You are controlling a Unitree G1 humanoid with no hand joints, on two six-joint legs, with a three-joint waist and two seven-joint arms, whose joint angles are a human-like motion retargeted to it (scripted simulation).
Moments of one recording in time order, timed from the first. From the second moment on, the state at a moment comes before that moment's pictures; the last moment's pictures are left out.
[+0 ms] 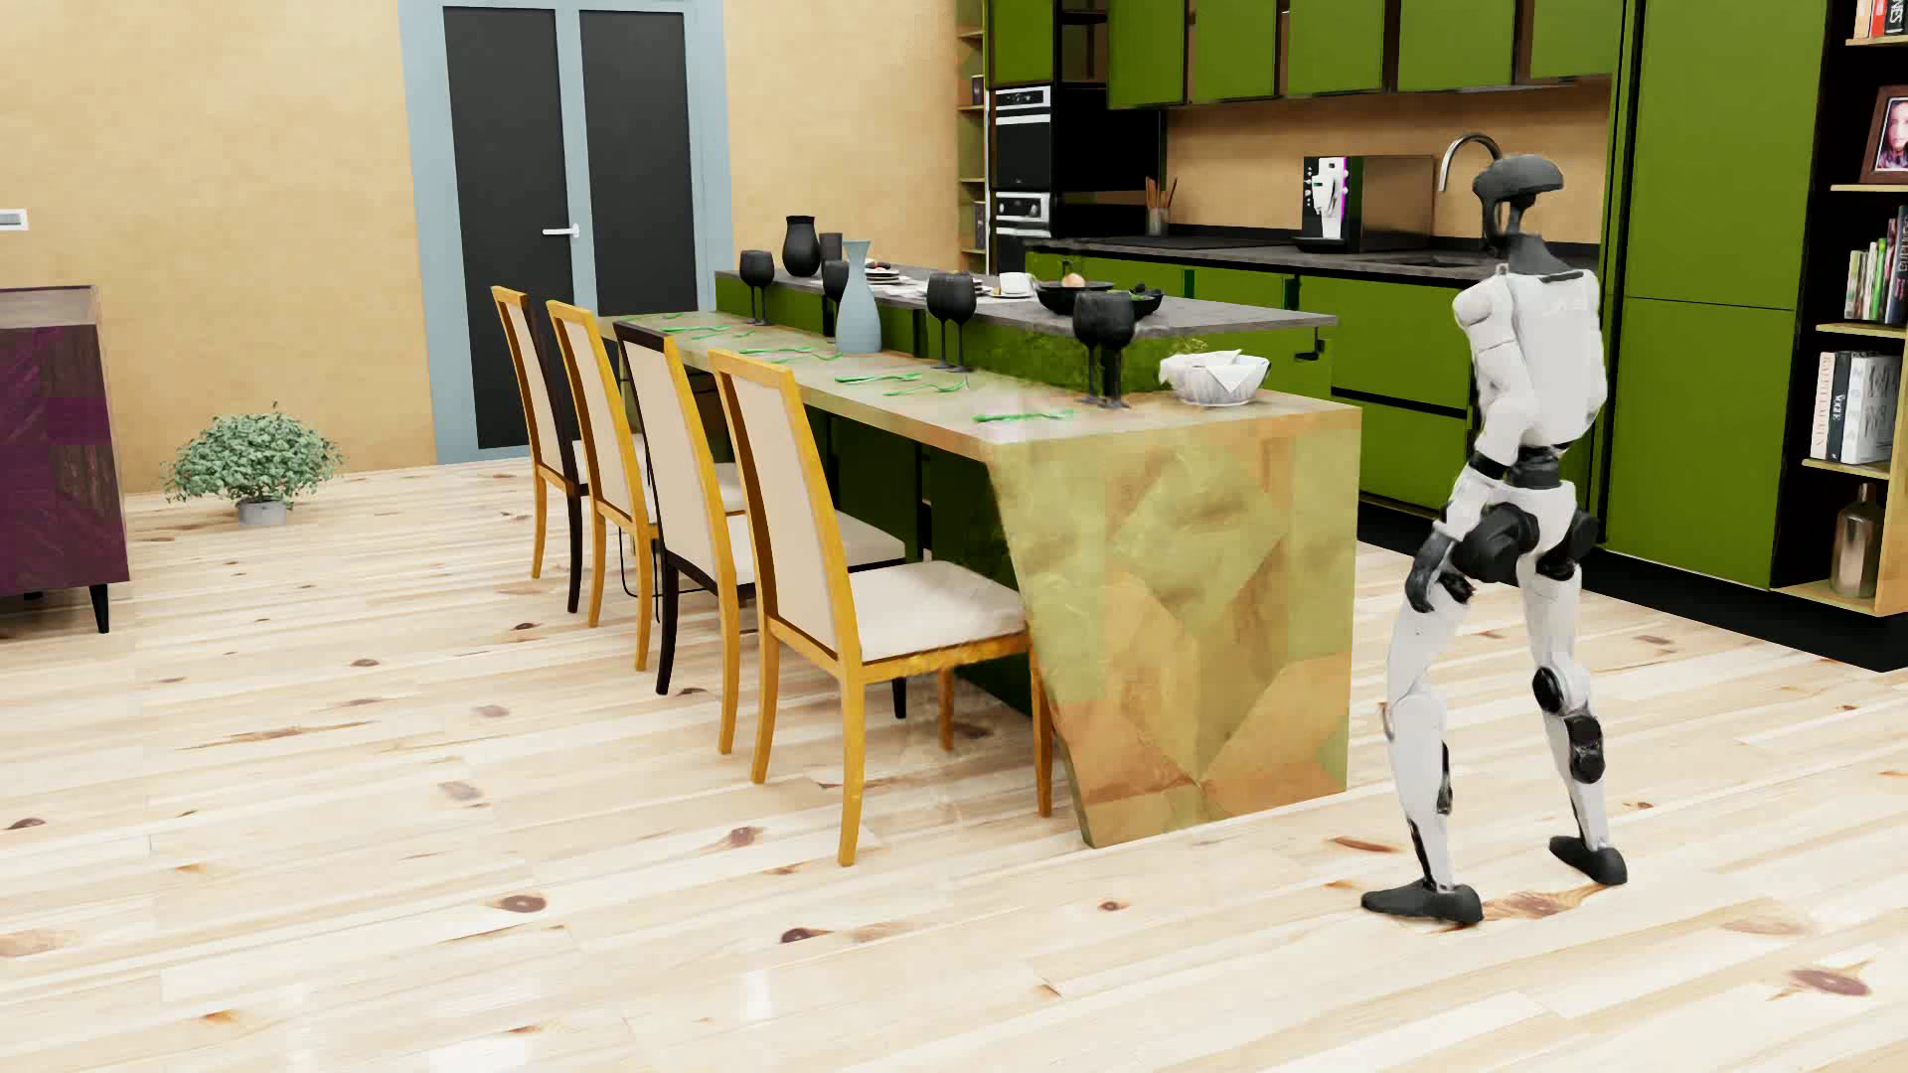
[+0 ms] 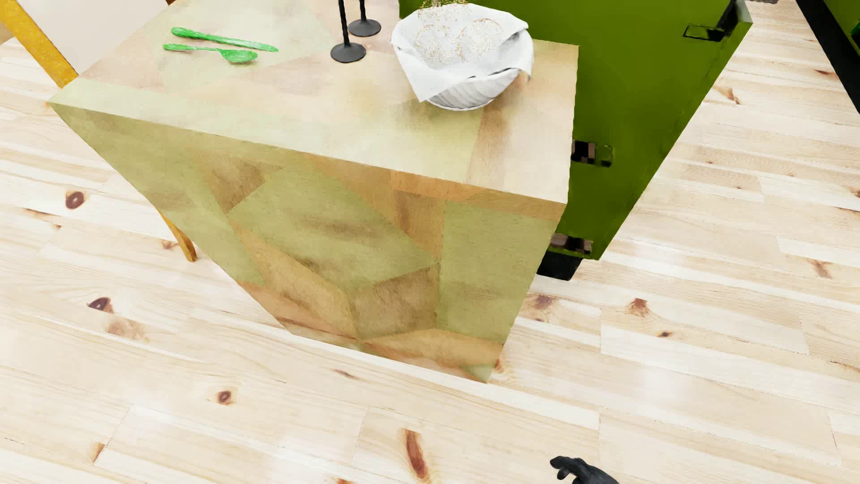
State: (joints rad) body -0.19 0.01 0.06 0.36 -0.24 0.00 0.37 -0.43 0.14 0.53 0.34 0.30 0.08 -0.18 -0.21 -0.04 -0.08 -0.04 0.15 0.19 0.00 0.69 0.72 1.08 -0.91 0.31 0.20 0.14 0.06
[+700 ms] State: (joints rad) body 0.18 -0.57 -0.05 -0.27 -0.02 -0.11 0.01 -0.31 0.15 0.24 0.63 -0.14 0.45 -0.25 -0.05 0.05 -0.04 0.18 -0.01 -0.26 0.05 0.64 0.65 1.17 -0.90 0.11 0.19 -0.06 0.14
